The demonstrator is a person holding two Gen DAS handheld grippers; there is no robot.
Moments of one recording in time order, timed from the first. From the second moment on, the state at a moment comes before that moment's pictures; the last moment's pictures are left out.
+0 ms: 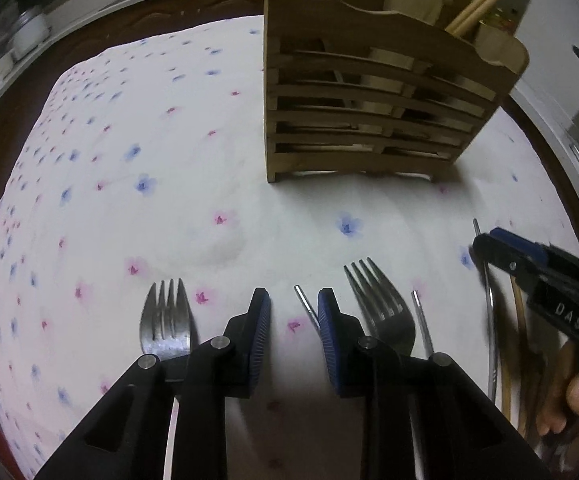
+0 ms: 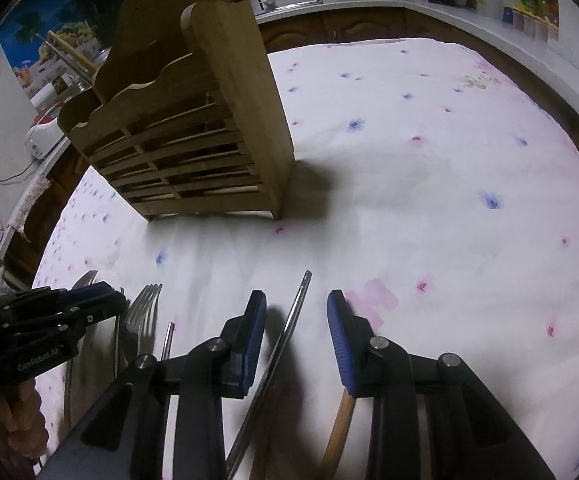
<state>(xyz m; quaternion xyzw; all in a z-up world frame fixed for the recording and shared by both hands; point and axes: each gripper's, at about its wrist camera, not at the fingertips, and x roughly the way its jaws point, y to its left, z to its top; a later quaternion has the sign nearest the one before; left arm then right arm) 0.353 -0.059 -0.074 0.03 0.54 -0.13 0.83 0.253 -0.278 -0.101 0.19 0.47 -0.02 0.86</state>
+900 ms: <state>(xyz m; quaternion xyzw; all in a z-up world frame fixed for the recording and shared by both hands) 0.335 -0.096 -0.070 0.07 0.51 -0.13 0.85 0.258 -0.270 -0.102 0.16 0.47 -0.04 0.87</state>
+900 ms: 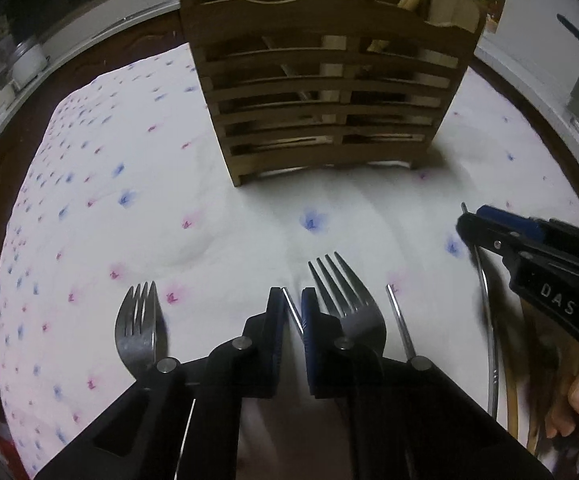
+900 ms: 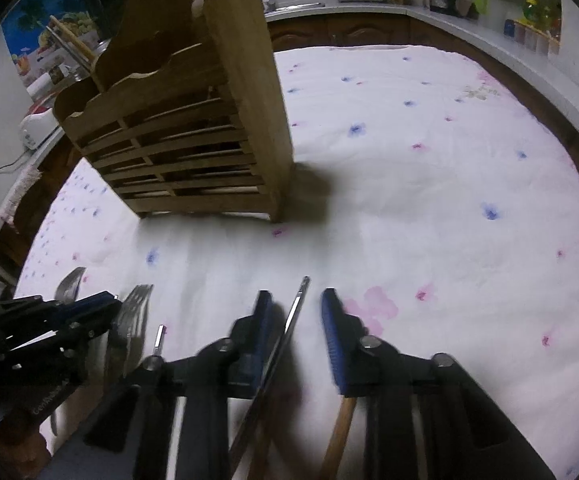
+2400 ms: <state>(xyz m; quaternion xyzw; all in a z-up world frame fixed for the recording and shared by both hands) 0.154 0.045 0.085 -0.06 0.34 -0.16 0.92 0.205 -0.227 -0.052 0.17 0.45 0.04 0.88</state>
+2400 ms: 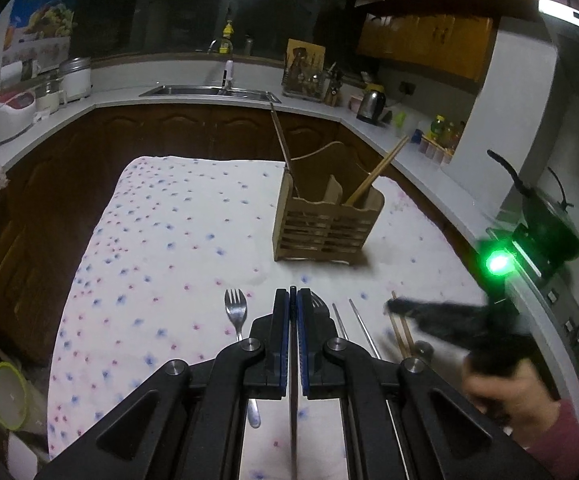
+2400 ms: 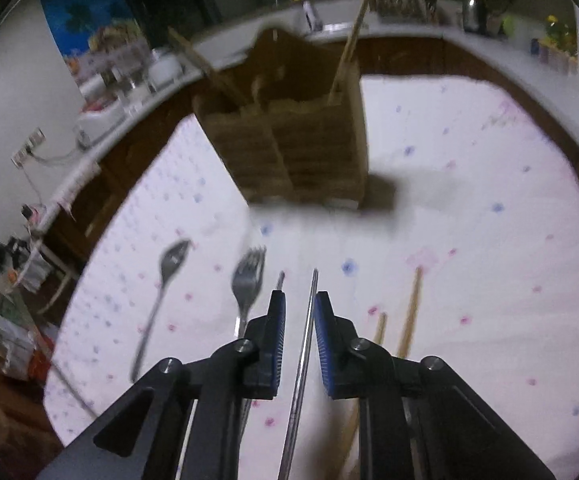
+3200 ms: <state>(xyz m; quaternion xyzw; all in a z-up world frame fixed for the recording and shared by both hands) 0.164 0.053 0.083 -0.09 0.33 -0.17 0.92 0.205 -0.229 -0.035 0.16 0.42 0.04 0.89</state>
